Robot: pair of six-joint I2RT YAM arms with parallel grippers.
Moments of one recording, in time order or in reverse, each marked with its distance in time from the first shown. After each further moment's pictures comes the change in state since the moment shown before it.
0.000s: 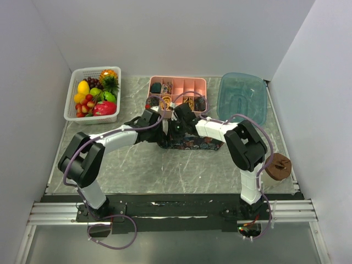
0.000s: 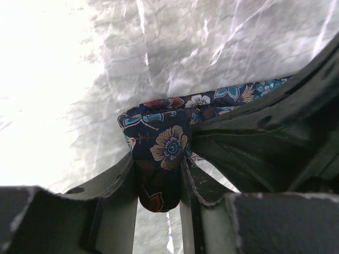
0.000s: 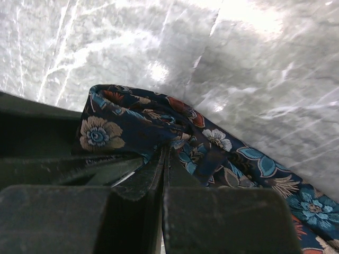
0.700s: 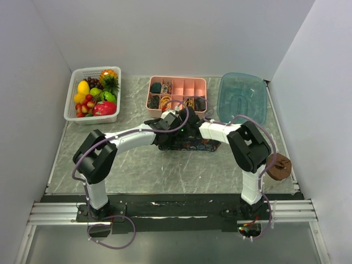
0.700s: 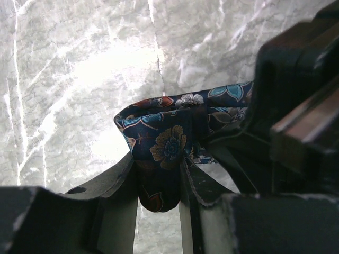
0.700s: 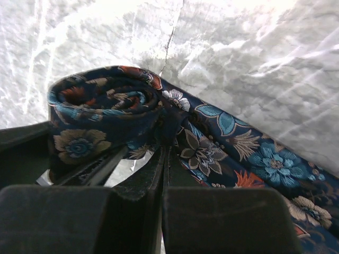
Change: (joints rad) left arm -0.203 0.116 0.227 -0.314 -0.402 0.060; right arm -0.014 -0.027 -0.076 -0.008 -0.021 0.051
